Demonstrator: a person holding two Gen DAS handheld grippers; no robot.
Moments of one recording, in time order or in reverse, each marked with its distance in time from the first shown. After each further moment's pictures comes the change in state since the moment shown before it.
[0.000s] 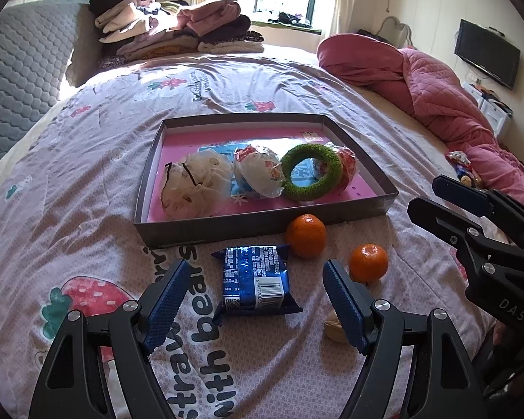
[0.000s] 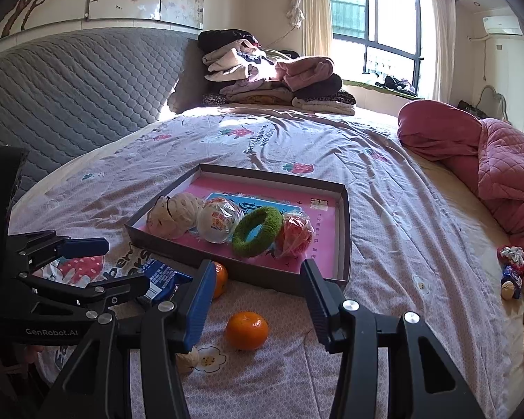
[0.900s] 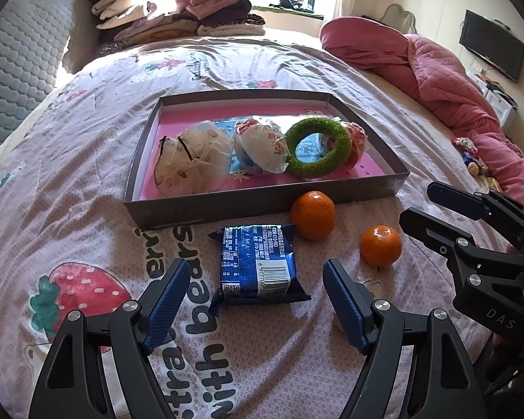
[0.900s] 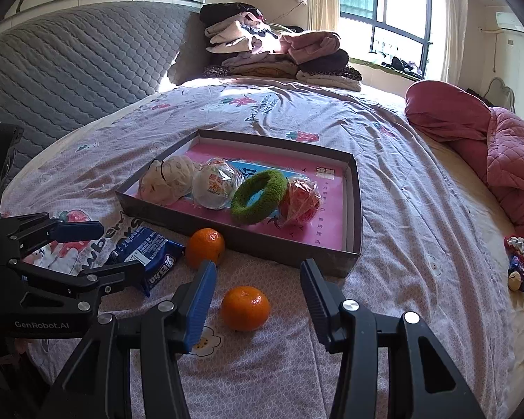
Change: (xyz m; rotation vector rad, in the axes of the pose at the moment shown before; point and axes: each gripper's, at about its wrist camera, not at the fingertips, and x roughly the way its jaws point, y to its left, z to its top) left arm 0.021 0.002 -0.008 0.000 0.067 0.006; right arm 0.027 0.001 -0.014 -0.021 0.114 0.008
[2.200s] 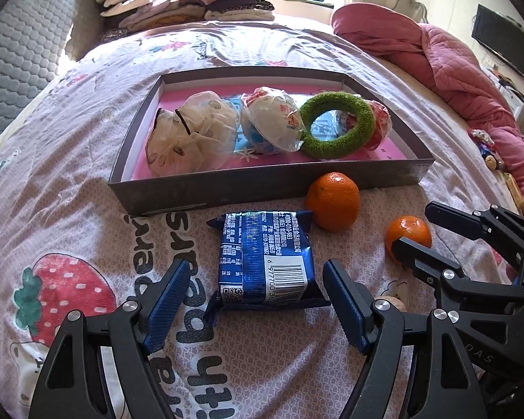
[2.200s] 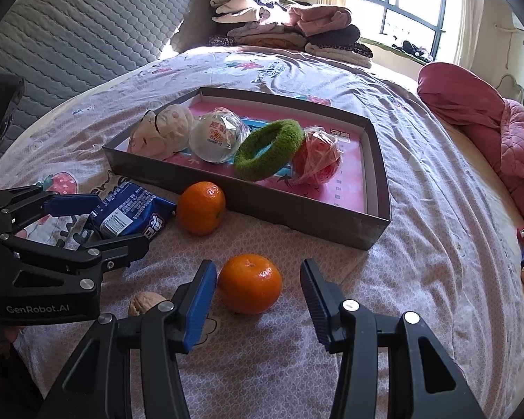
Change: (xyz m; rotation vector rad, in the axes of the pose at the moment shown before) left arm 0.031 0.003 -0.004 -0.016 0.050 0.033; right arm 0.038 0.005 -0.020 -0.036 0.104 -0.002
